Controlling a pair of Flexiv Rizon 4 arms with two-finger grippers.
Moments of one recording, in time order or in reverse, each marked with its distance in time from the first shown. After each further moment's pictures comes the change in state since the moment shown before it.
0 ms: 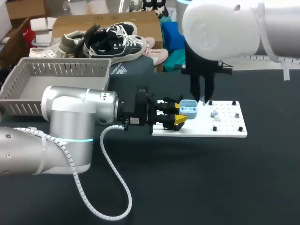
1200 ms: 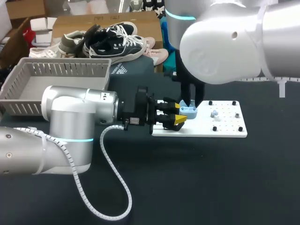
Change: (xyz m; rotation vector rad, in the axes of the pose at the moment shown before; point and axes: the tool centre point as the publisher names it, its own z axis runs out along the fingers) left arm 0.000 0.000 0.000 0.000 0.000 0.000; right arm 0.010 0.020 0.009 -0.049 -0.076 -0.023
